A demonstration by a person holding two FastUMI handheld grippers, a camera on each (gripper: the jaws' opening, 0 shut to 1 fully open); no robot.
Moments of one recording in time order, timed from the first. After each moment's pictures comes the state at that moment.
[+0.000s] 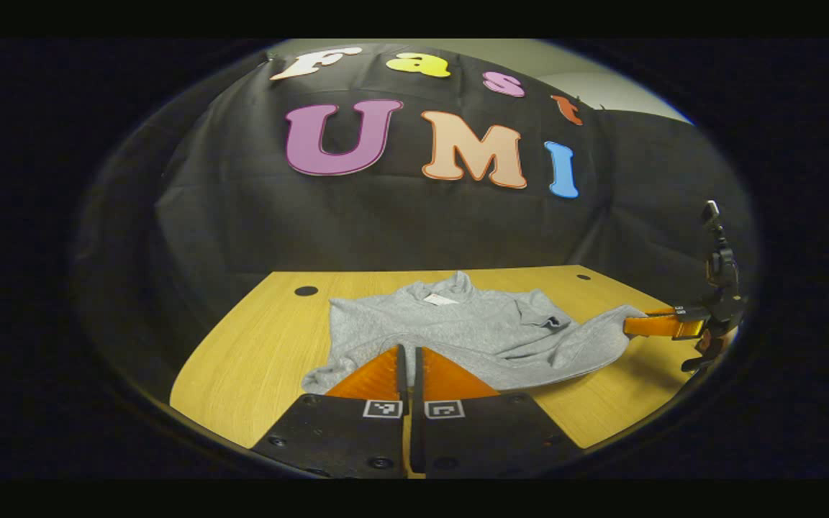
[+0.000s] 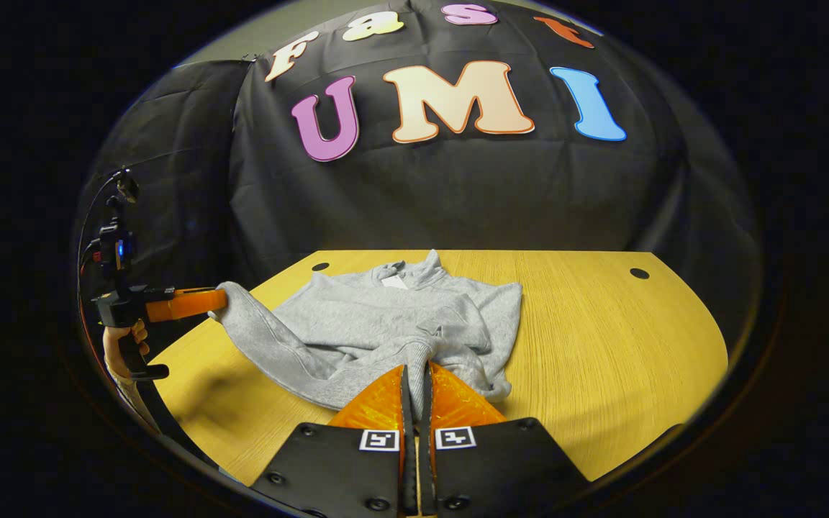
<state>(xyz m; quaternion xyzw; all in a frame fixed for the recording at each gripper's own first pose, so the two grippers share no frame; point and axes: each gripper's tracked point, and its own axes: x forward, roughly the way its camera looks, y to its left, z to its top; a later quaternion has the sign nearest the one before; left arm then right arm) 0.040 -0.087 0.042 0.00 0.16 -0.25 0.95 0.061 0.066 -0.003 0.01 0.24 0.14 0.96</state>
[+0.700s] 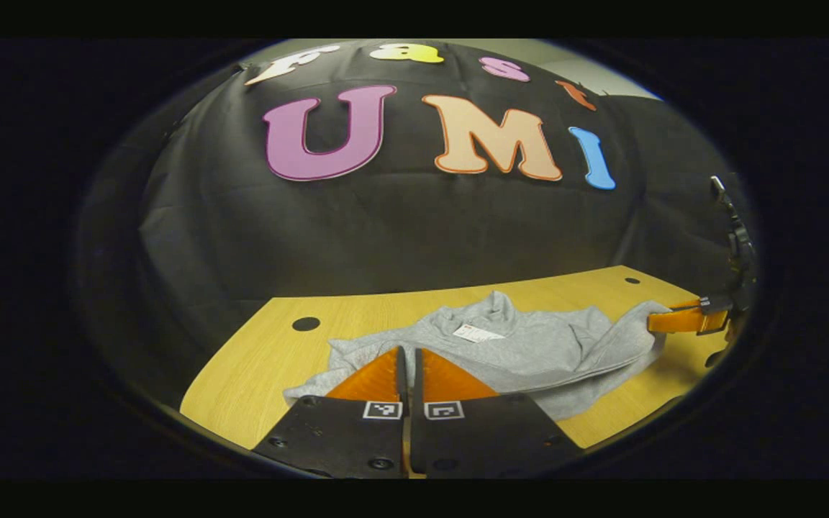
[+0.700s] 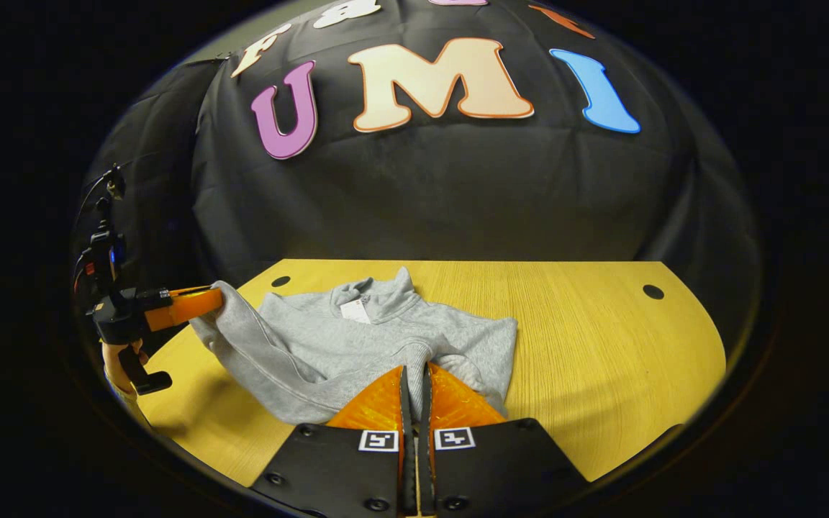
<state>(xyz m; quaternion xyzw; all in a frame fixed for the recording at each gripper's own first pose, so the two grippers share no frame) 0.163 -0.126 0.015 0.02 0.15 -0.20 0.97 0.184 0.061 -0.028 0.02 0.26 0.11 0.96</state>
